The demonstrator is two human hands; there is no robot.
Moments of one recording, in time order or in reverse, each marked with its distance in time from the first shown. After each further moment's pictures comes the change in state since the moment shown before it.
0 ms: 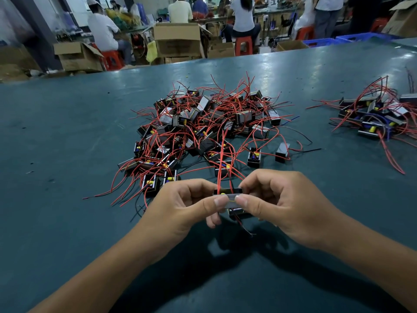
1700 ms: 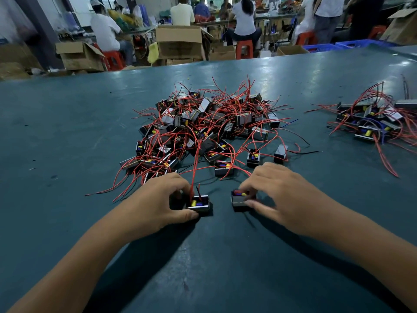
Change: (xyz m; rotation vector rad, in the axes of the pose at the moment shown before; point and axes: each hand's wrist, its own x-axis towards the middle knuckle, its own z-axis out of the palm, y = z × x) left_hand 0.007 0.001 -0.054 1.008 -0.061 0.027; right_hand 0.010 0.012 -0.021 -0.827 -0.116 -0.307
